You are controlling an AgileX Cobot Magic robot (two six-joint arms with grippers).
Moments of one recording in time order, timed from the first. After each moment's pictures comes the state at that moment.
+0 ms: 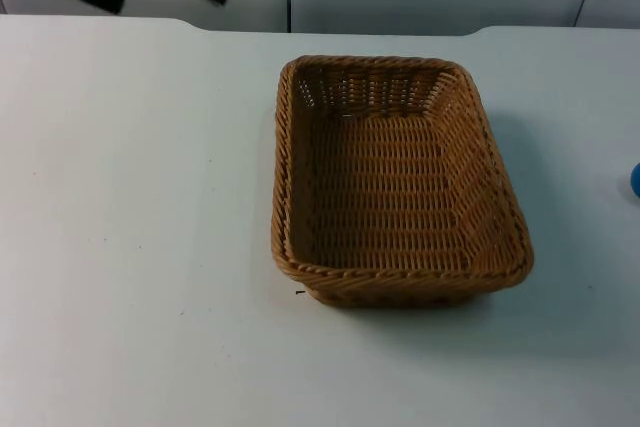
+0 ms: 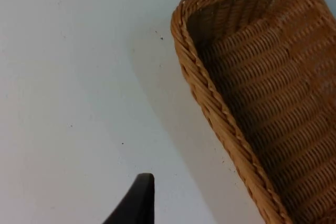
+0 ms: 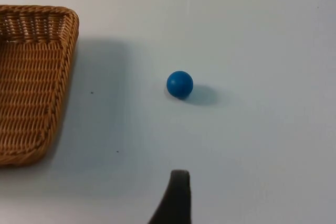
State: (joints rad) right arm -0.09 0.12 -0.57 0.00 1.05 -0.11; left arm -0.18 1.76 -1.28 -0.72 0.70 0.66
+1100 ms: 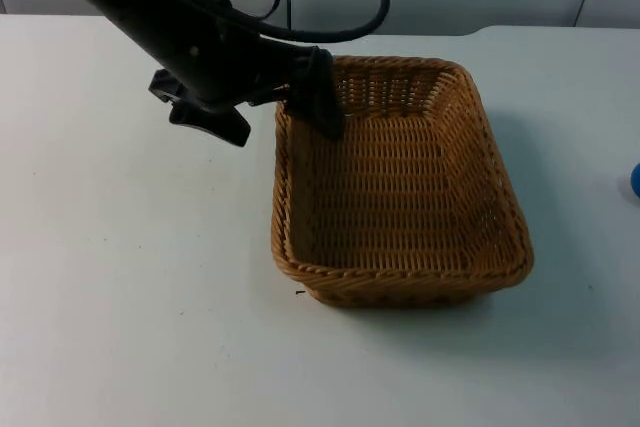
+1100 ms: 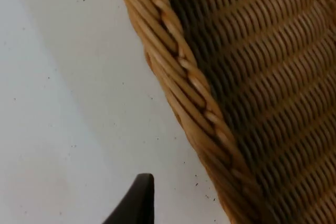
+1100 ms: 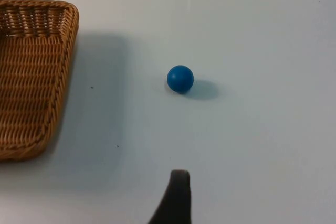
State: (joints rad) right arm -0.09 0.12 -0.57 0.00 1.06 -0.11; left arm -0.36 2.13 -1.42 -0.81 0.63 0.62
